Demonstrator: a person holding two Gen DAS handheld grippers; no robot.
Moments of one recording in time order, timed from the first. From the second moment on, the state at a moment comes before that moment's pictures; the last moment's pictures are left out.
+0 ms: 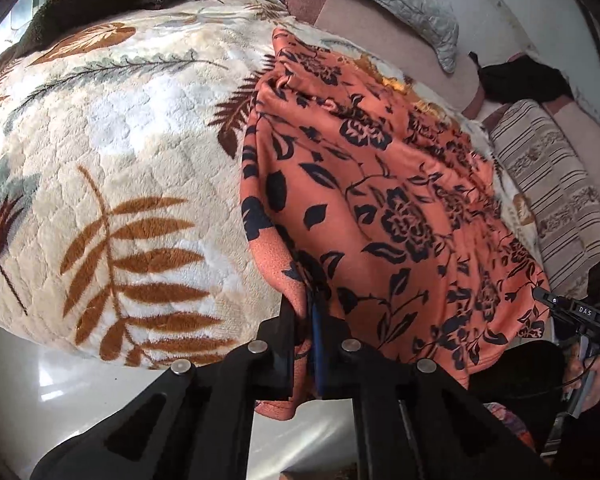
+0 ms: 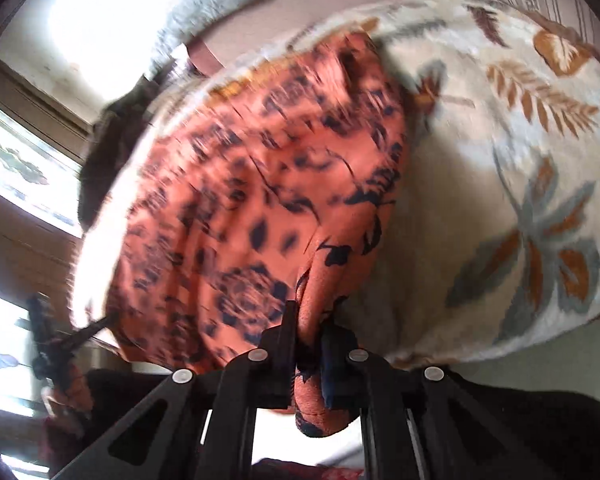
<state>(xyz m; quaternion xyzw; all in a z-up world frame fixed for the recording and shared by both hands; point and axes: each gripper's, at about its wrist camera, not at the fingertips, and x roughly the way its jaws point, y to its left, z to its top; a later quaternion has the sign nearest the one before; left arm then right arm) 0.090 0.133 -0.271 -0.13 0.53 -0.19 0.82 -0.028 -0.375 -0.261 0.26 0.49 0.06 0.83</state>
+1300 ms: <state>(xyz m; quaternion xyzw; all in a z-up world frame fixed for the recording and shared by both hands) 0.297 0.120 -0.175 -0.19 0.52 -0.25 0.79 0.159 -0.476 -0.188 0.40 0.35 0.08 0.84</state>
